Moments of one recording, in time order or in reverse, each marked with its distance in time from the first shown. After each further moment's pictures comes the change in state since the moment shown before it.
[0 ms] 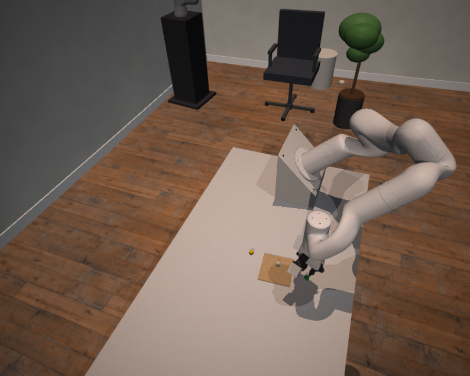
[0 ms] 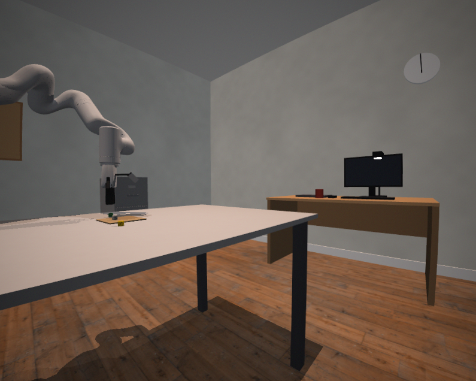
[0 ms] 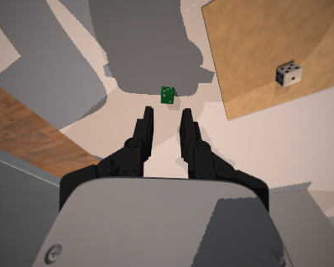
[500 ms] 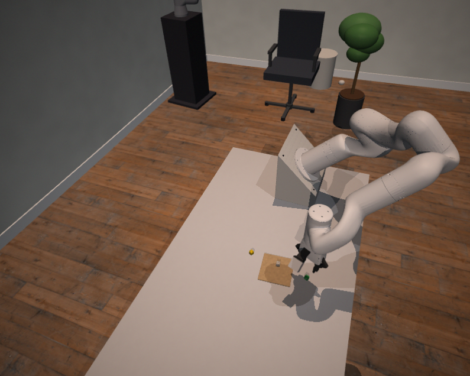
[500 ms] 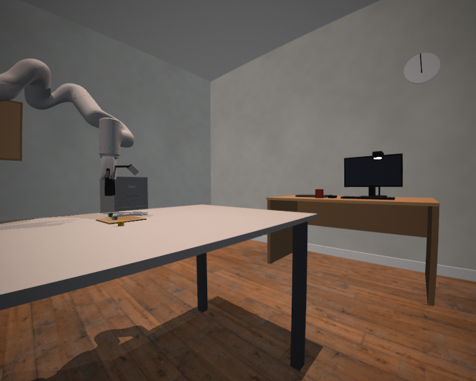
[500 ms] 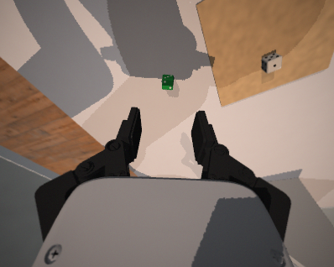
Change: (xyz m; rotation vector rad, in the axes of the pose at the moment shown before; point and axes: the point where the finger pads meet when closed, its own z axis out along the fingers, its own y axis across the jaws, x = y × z) arm 0.000 0.000 -0.036 0.000 -0.001 0.000
